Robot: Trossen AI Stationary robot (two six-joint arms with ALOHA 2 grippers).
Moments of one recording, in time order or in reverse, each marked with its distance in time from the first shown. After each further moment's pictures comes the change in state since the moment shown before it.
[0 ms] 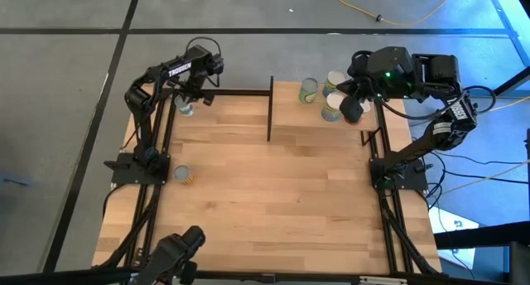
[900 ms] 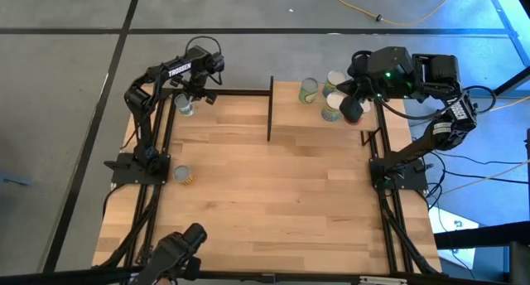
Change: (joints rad) left arm 0.004 0.000 -0.016 0.119 0.011 0.049; right arm 0.000 0.000 0.000 0.000 0.001 0.000
